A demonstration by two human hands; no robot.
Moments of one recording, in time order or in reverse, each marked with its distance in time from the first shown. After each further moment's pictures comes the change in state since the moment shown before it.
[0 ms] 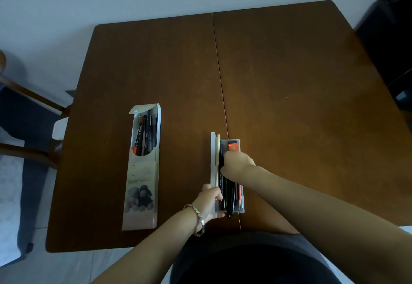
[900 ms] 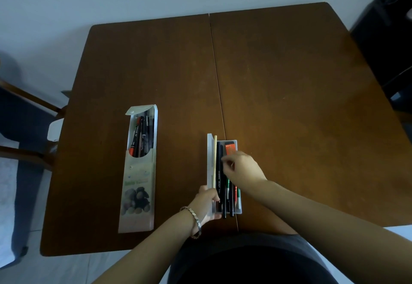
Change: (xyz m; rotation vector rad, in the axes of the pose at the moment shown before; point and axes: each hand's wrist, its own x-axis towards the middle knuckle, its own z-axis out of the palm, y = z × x) left_hand 0.015 0.013 0.011 0.354 0.240 -0.009; right_hand -0.019 0.026 0.014 0.328 0.284 -0.166
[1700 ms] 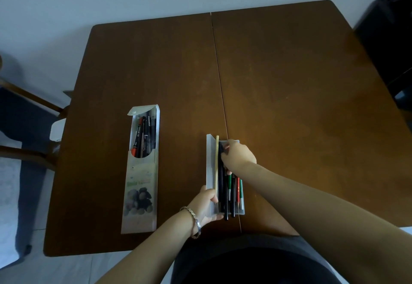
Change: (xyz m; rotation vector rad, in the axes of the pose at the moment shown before) left_hand -0.037 -0.005 -0.018 -0.480 -0.162 -0.121; right_hand 0.044 -0.016 0.002 0.052 -0.097 0.329
